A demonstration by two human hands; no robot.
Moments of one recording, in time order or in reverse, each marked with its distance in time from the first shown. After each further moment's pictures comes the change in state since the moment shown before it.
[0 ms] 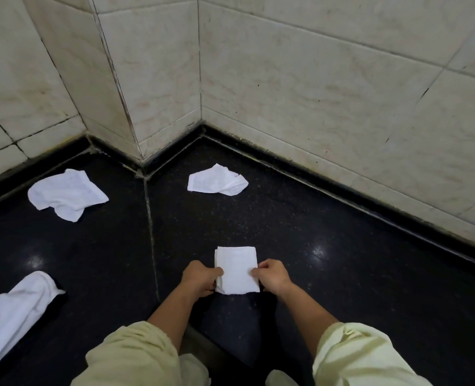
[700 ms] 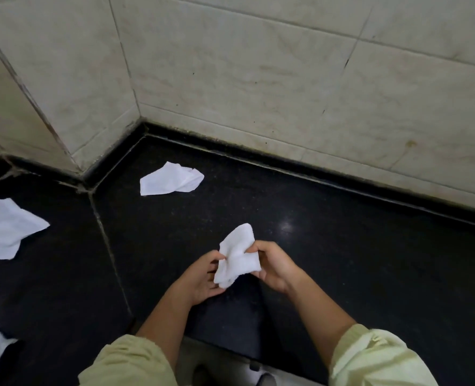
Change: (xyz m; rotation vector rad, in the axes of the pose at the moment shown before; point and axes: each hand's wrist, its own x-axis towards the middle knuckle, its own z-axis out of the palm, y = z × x) left_hand -0.011 0.015 0.037 -0.242 -0.509 -0.118; right_hand -0.058 0.001 -0.051 0.873 -0.308 -0.003
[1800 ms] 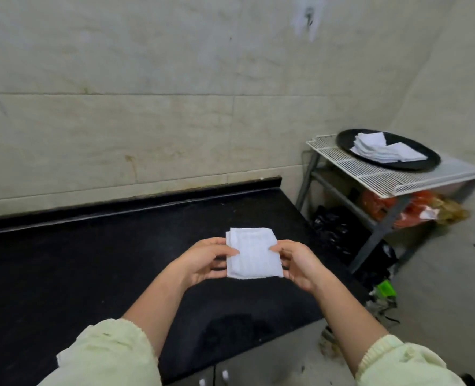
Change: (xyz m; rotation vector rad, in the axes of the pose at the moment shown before) left_hand -0.078 -0.175 0.520 0.671 -0.575 0.237; right_hand -0.429 0.029 -0.413 0.203 0.730 -0.460
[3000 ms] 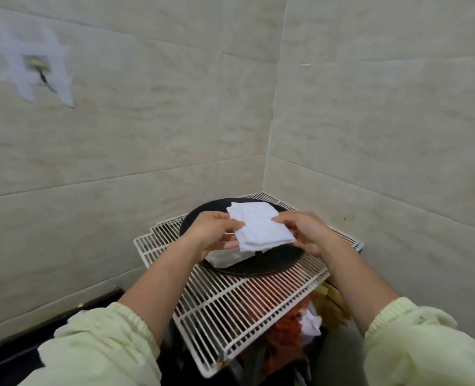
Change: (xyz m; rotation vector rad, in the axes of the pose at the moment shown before) left_hand 0.363 0.271 0.448 0.234 -0.169 0.285; right_hand 0.204 -0.329 -0.470 -0.009 0.312 -0.285
